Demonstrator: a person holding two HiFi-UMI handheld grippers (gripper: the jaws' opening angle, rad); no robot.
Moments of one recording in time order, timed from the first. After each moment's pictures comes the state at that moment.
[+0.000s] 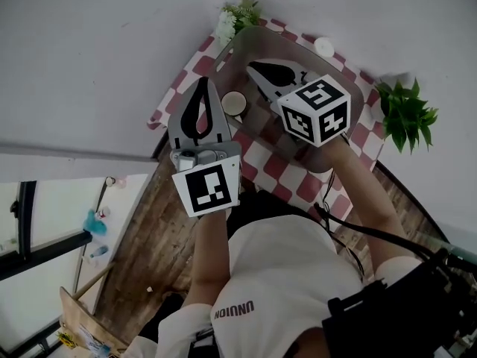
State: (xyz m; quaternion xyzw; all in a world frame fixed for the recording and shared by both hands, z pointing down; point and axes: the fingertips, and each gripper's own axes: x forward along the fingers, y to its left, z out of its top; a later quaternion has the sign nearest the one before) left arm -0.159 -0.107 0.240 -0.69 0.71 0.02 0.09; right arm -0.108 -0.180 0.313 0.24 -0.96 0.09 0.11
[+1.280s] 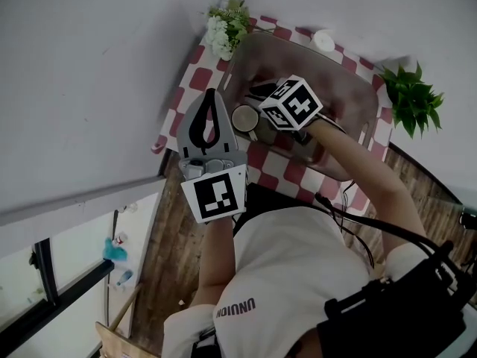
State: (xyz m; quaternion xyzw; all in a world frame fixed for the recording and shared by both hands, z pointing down) left arm -0.189 -0.160 0.280 -0.76 0.65 0.01 0.04; right arm -0.146 -0.215 0.473 0.22 -0.90 0.19 0.33
